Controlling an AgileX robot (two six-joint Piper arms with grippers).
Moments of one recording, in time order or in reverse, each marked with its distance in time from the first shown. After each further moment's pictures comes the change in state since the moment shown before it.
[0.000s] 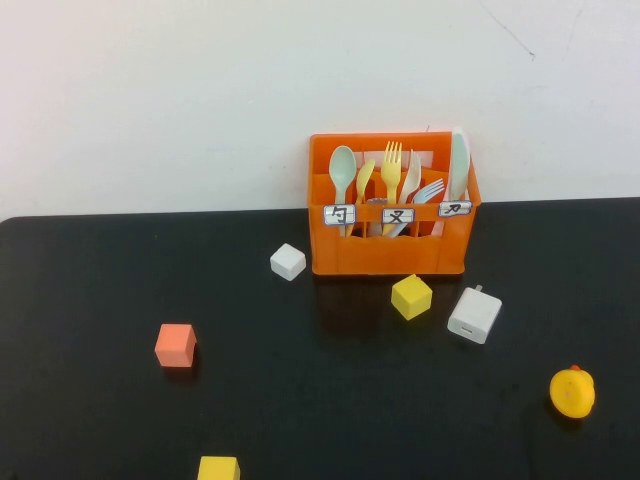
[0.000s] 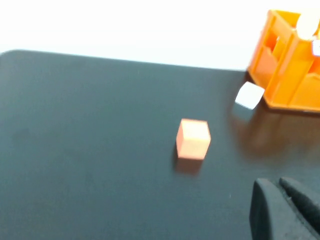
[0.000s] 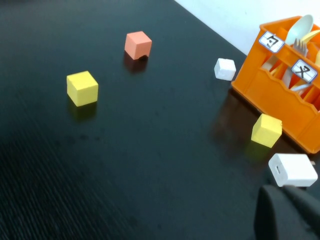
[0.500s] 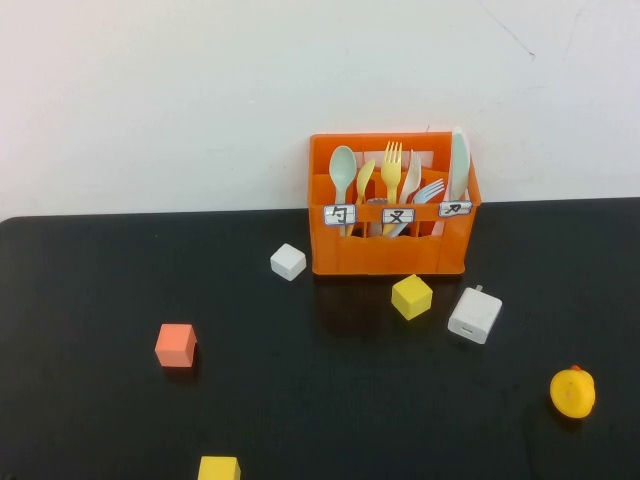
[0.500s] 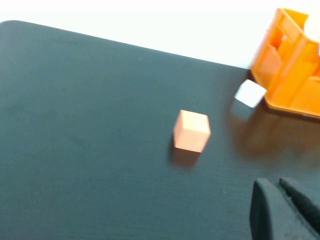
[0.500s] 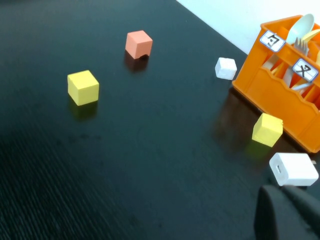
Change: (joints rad) right arm 0.000 0.000 0.000 0.002 0.002 0.000; left arm 0.044 0.000 0.037 -0.094 -0.015 -0.004
